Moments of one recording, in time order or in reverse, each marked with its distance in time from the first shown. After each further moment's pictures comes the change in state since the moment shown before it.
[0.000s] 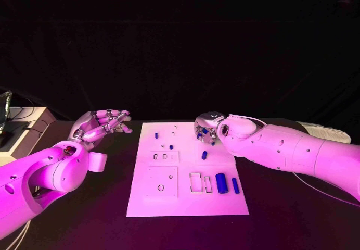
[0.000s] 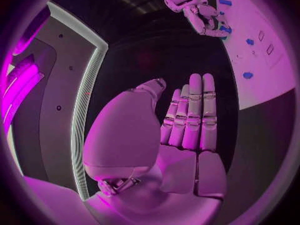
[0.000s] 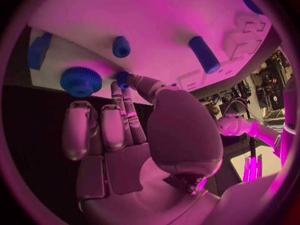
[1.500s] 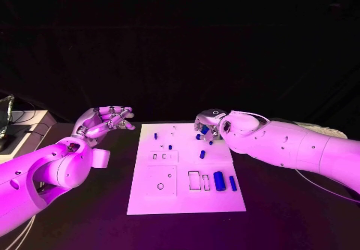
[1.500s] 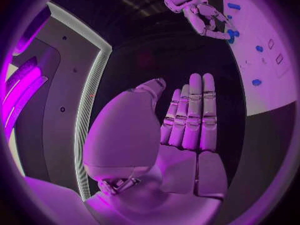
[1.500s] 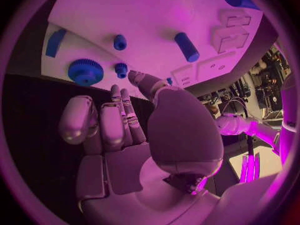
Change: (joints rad) left arm 0.000 0.006 -0.005 0.005 0.004 -0.006 0.010; left_hand 0.000 0.000 -0.006 0.000 0.000 0.000 0.000 0.000 -0.001 0.000 0.000 0.000 0.000 0.007 0.000 -0.012 -0.013 0.000 0.008 0.000 -0.012 -0.005; right arm 0.008 -0.010 -0.001 0.018 0.005 0.037 0.008; right_hand -0.032 -0.043 -0.105 -0.010 0.020 -0.070 0.016 -0.056 -0.075 -0.127 0.006 -0.004 -0.017 -0.007 0.007 -0.048 -0.004 0.016 -0.054 0.014 -0.120 -0.174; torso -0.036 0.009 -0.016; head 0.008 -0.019
